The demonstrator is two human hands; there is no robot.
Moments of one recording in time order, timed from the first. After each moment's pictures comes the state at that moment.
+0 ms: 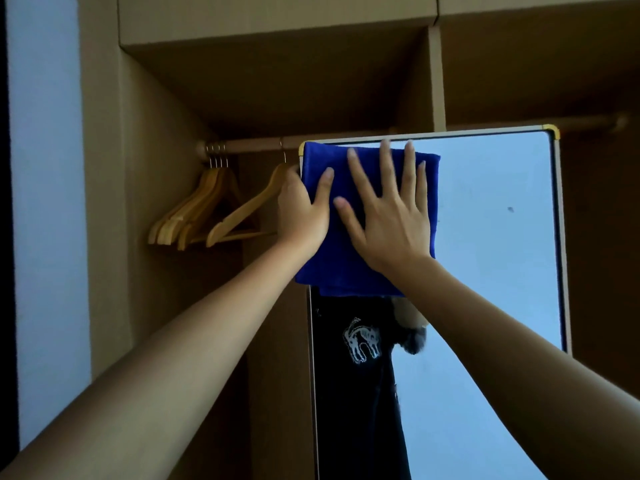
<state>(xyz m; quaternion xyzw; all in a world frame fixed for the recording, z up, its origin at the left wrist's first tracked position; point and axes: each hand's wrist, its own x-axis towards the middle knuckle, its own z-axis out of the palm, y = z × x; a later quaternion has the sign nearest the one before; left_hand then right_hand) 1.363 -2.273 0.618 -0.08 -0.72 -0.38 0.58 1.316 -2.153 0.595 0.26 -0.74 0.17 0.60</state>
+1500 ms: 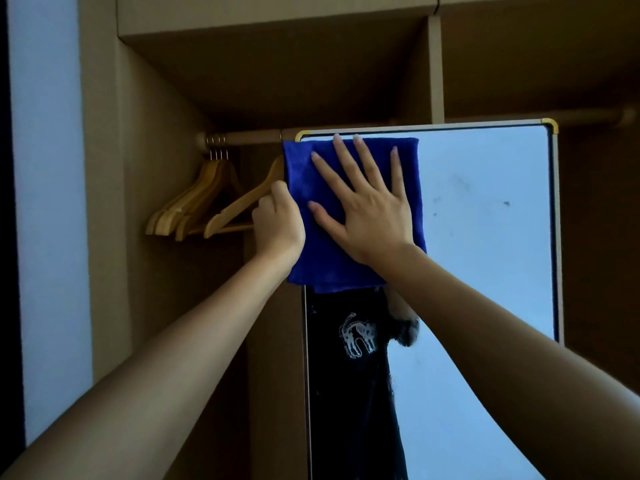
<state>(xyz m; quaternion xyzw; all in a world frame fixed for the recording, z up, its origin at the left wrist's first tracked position) 1.381 -2.272 0.599 -0.01 -0.62 -0.52 0.59 1.308 -2.163 0.600 0.31 -0.72 0.08 0.61</state>
